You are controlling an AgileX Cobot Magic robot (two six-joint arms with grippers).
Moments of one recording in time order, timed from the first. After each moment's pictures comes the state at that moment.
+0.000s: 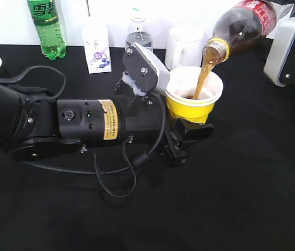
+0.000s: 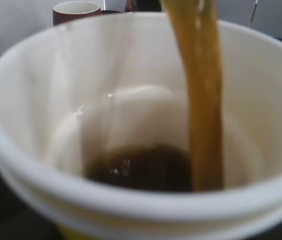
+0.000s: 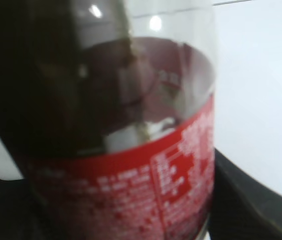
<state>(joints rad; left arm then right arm) -0.79 1.81 -0.85 0.69 -0.65 -0.47 0.06 1.56 -0.77 -0.94 -0.94 -0.74</state>
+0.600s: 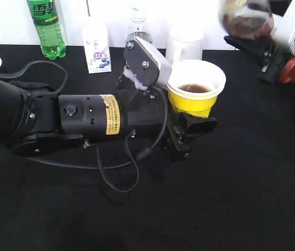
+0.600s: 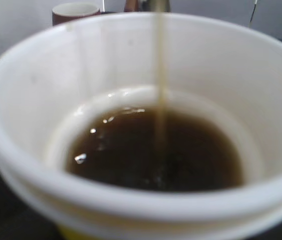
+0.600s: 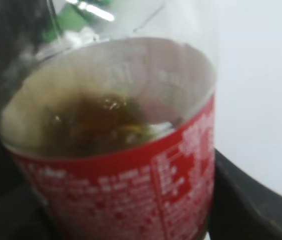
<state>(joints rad) -0.79 1.81 -0.88 0.69 -0.65 -0.47 0.06 1.56 -0.77 -1.02 -0.94 -0.02</state>
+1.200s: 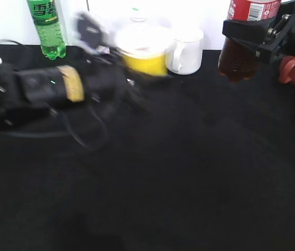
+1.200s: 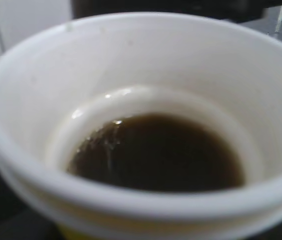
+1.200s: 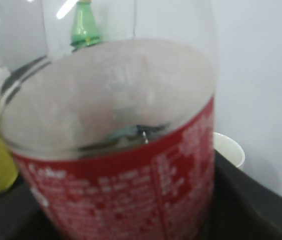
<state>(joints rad) -0.55 1.81 -0.88 0.69 -0.77 -0.47 0.06 1.56 -0.77 -1.02 -0.95 0.67</state>
